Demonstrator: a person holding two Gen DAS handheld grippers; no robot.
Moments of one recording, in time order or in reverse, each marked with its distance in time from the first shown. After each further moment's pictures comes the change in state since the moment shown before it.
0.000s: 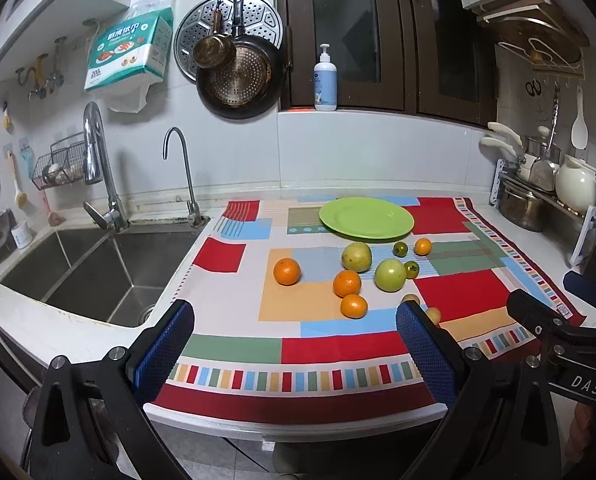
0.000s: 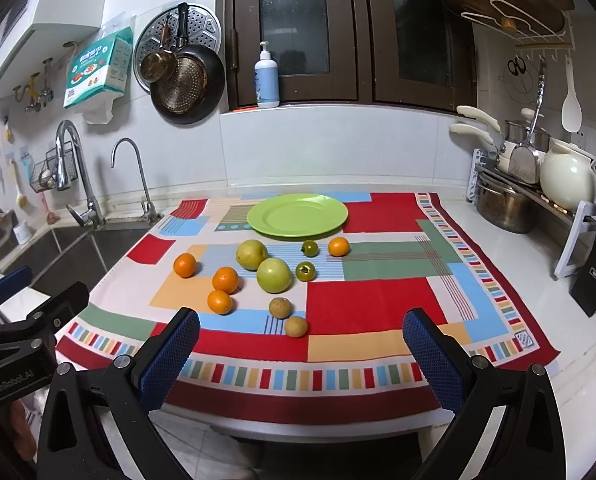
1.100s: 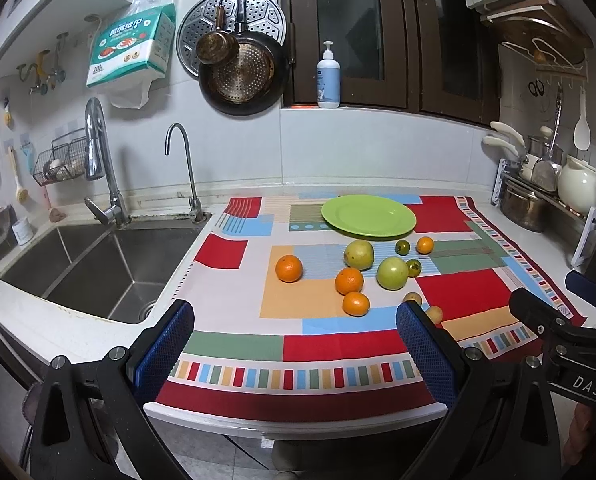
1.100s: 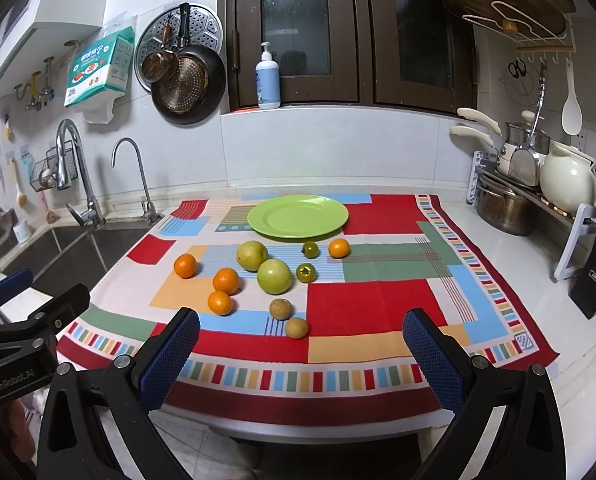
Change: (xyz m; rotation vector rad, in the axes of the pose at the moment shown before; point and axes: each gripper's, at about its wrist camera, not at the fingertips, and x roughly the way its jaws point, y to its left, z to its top) left arm 0.001 0.001 0.001 -0.008 0.009 0.005; right arm 0.001 0.000 0.000 -0.002 -0.004 -0.002
